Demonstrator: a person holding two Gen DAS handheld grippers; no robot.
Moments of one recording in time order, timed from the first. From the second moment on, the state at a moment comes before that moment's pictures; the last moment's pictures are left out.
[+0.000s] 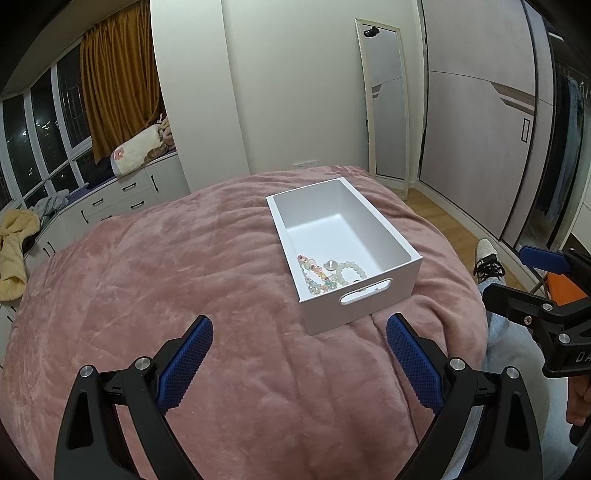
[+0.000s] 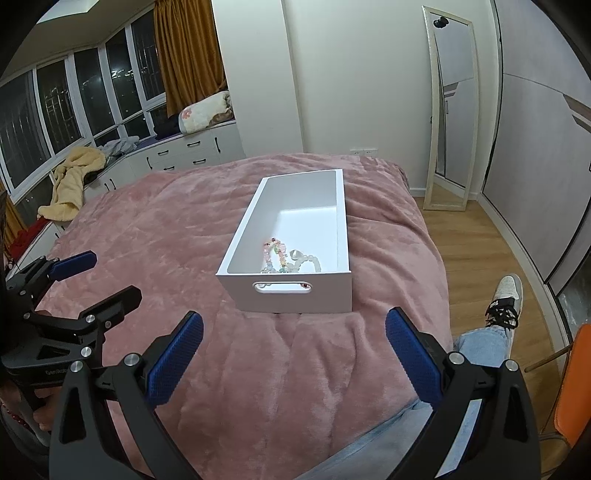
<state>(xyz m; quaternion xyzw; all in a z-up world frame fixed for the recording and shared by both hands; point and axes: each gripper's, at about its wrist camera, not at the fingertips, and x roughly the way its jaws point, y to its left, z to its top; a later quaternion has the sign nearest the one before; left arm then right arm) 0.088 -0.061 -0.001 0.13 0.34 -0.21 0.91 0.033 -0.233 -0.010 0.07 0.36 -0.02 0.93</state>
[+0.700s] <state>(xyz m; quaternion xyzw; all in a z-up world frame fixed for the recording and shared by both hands) 0.087 -0.064 -0.002 0.13 0.34 -0.21 0.91 0.032 -0.232 -0.011 0.07 0.36 -0.02 0.93</state>
